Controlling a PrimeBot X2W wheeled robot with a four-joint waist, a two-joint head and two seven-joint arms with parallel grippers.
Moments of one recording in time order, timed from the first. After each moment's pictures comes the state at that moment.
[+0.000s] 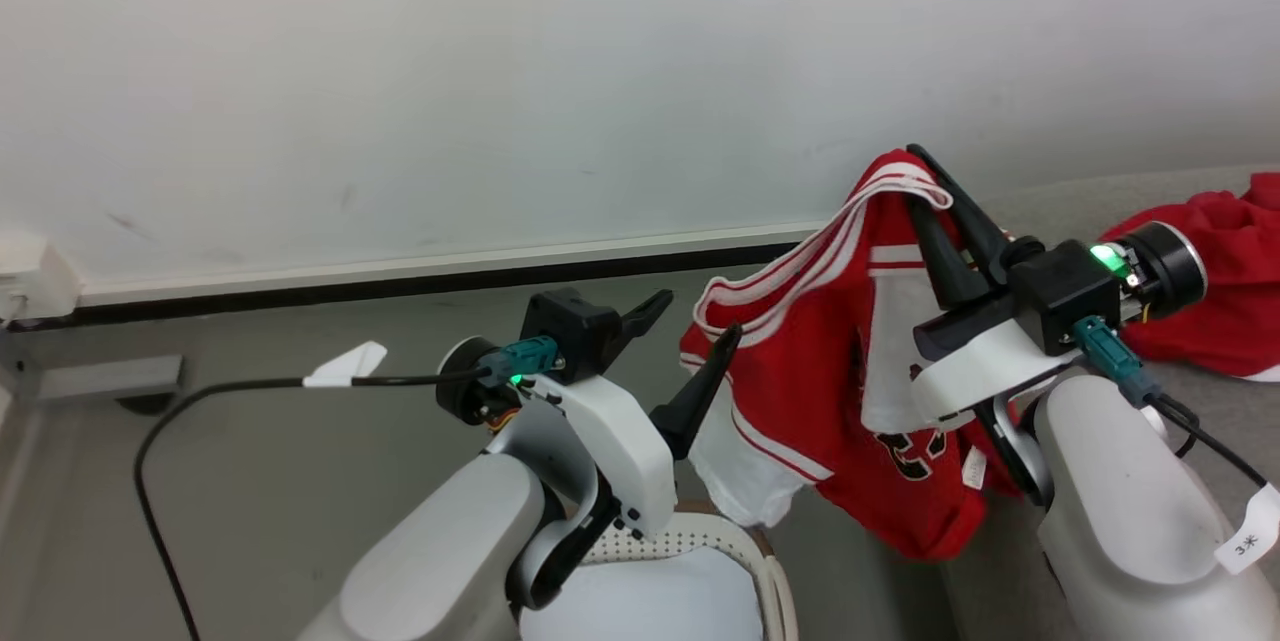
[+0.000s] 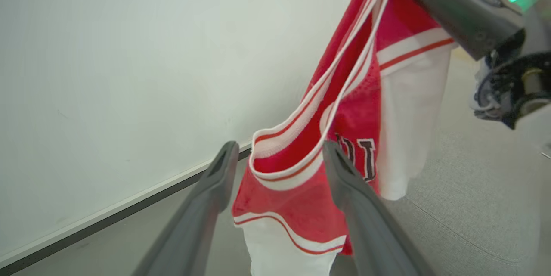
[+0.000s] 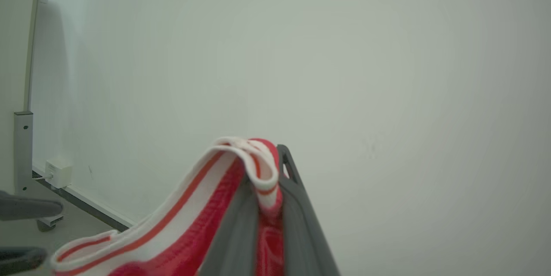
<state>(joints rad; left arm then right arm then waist) -0.65 0.18 -0.75 0.33 -0.55 0.00 0.02 -0.65 -0.06 0.28 0.46 0.04 0.13 -0.26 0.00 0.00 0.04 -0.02</state>
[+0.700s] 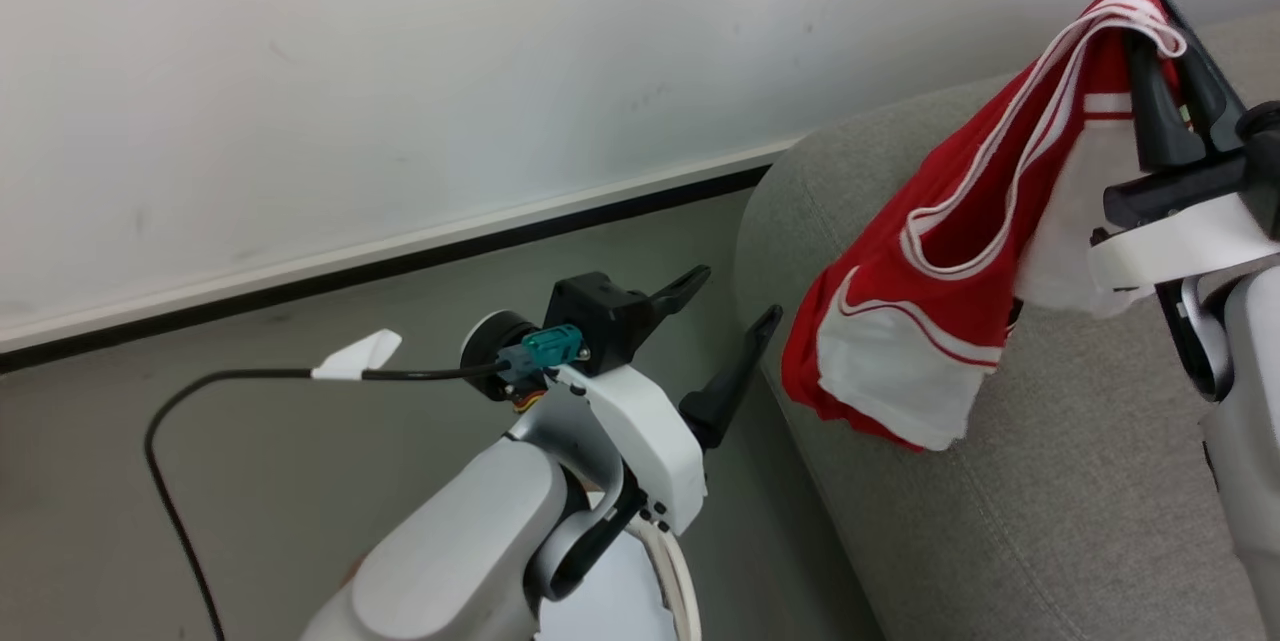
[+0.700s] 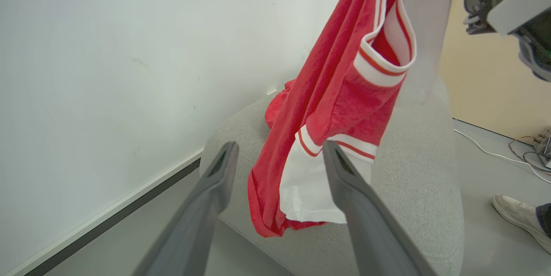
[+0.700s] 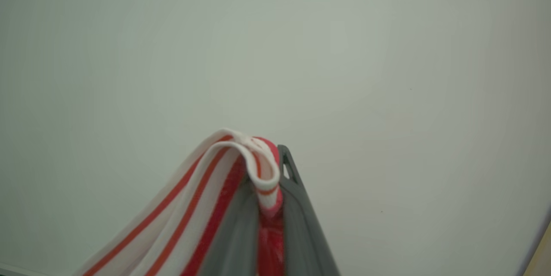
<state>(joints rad) -0.67 0.18 -0.78 0.26 -0.55 0.01 0.02 -0.76 -0.20 0.13 0.41 0.04 0.13 -0.26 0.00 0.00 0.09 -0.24</state>
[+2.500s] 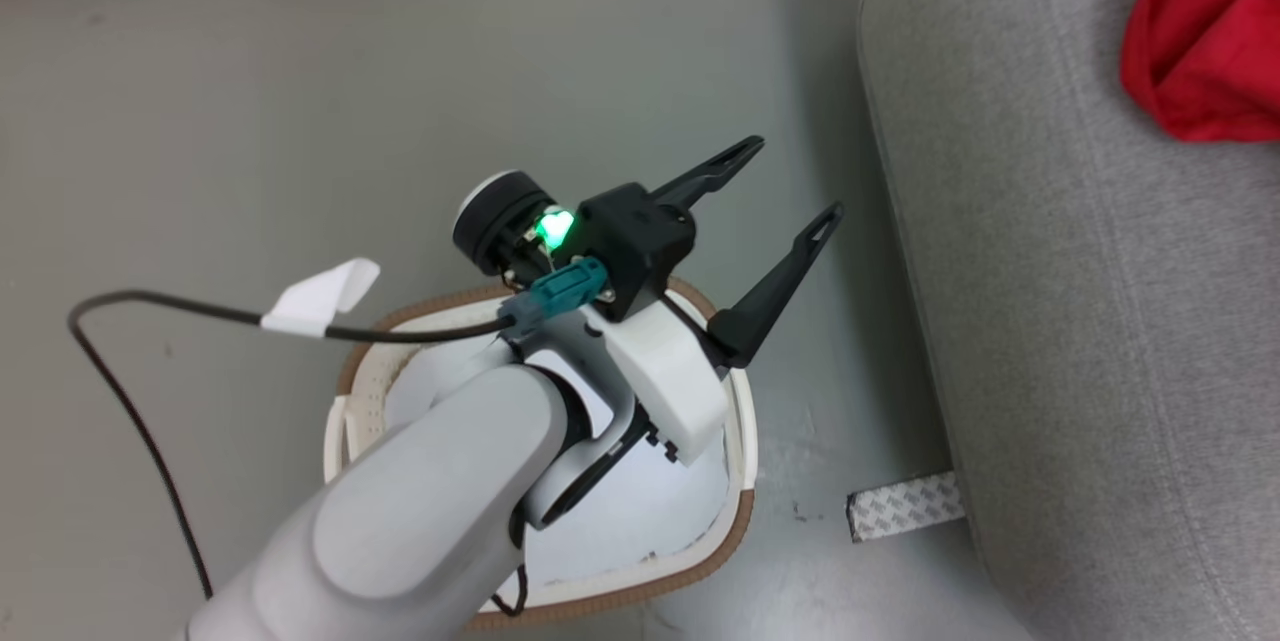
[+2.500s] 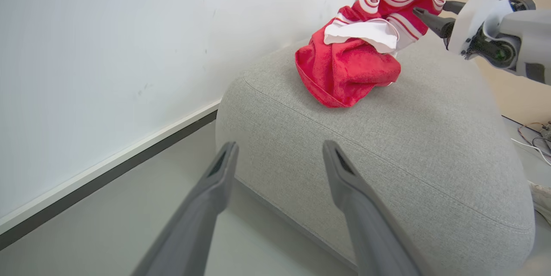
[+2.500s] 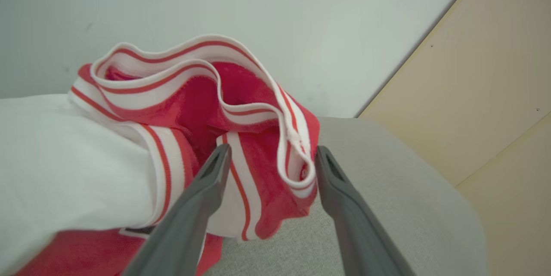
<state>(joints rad) -0.85 0.25 -0.83 0.06 -0.45 0.00 0.05 -1.00 -0.34 -0.71 0.83 -0.45 0.13 -0.26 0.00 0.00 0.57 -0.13</state>
